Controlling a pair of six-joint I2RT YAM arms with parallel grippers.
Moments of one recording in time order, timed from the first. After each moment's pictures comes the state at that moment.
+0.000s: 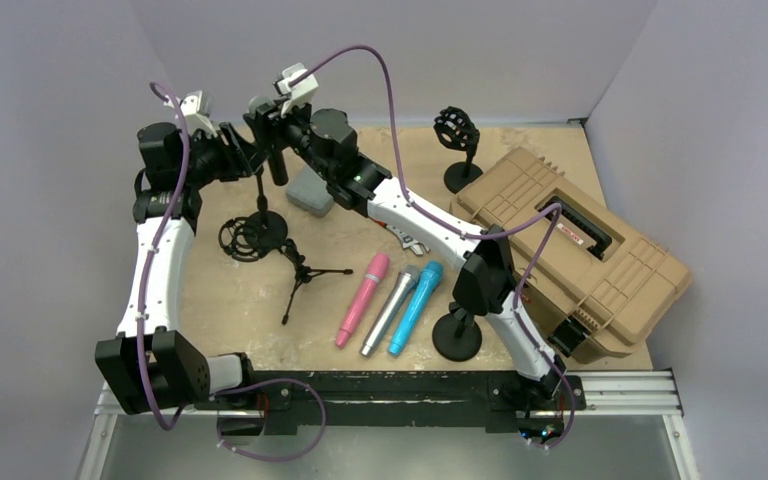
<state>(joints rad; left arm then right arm) 0.17 1.27 1.21 -0.25 0.59 -0.31 0.93 2.28 2.33 0.17 0.17 0.09</state>
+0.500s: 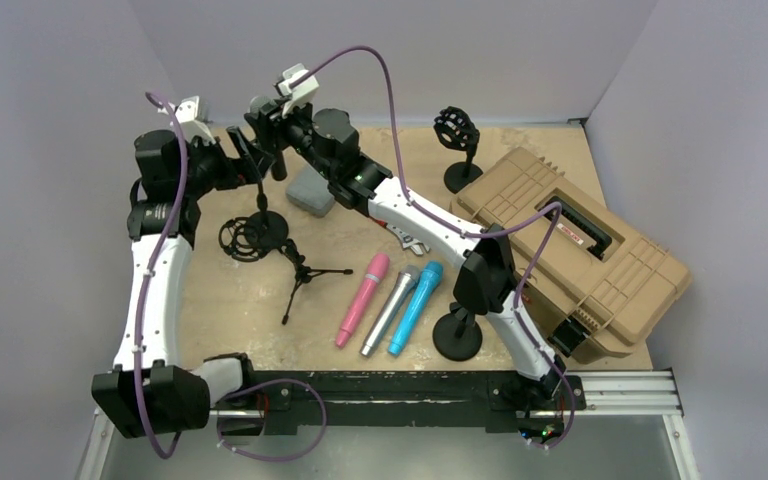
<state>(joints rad) 0.14 1.19 1.21 -0.35 0.49 -0.30 0.93 2.28 2.32 0.20 0.14 0.06</state>
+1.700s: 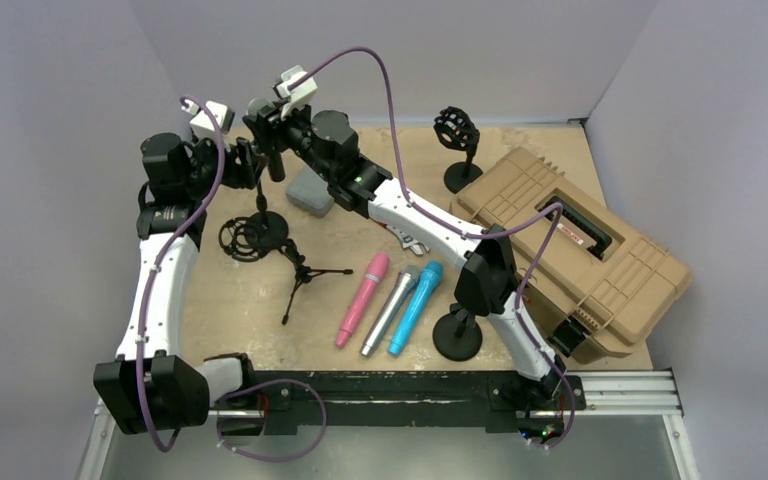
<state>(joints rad) 0.13 1.18 1.14 -0.20 0.52 0.08 0.93 2.27 2.30 0.20 0.14 0.06</state>
